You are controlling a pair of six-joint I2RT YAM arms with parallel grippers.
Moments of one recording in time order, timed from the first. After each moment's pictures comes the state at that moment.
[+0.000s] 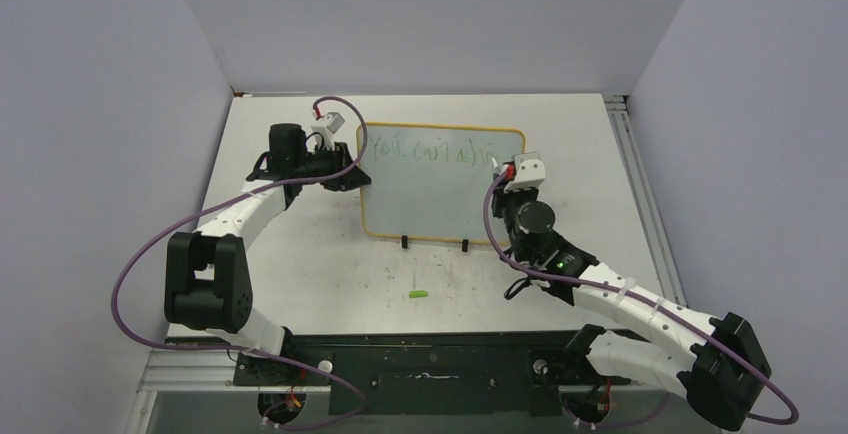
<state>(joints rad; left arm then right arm) -0.12 1.55 1.02 -0.11 0.73 -0.19 0.77 1.02 0.61 0.34 0.62 -0.01</state>
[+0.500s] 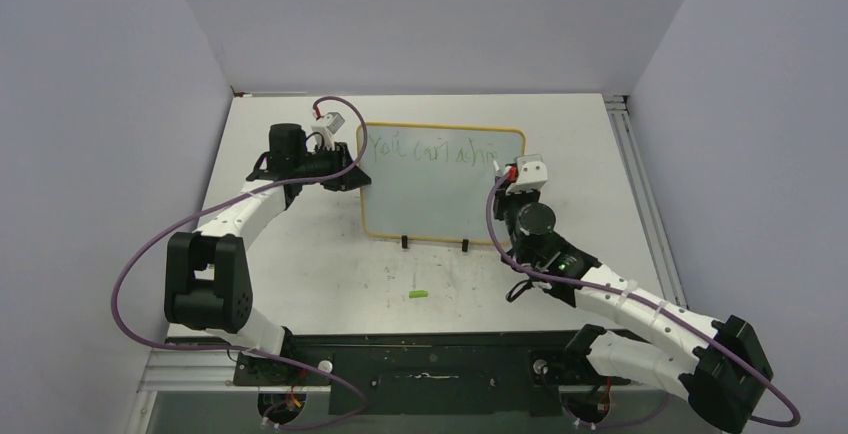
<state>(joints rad) -0.12 1.55 1.02 -0.11 0.73 -0.19 0.77 1.00 0.60 0.31 0.63 0.02</state>
